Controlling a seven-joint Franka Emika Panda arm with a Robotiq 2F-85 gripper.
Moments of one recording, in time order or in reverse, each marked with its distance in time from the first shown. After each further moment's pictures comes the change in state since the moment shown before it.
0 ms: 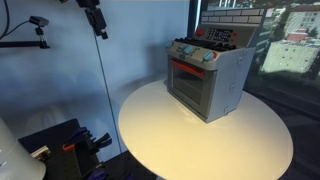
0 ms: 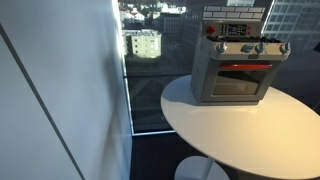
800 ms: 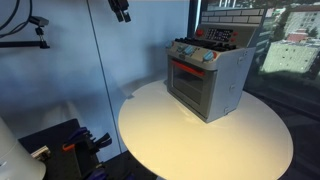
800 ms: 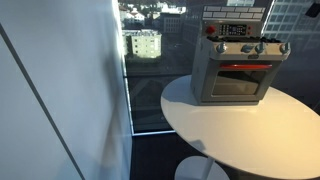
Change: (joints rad) arm -0.116 0.112 -0.047 0.189 -0.145 0.000 0.023
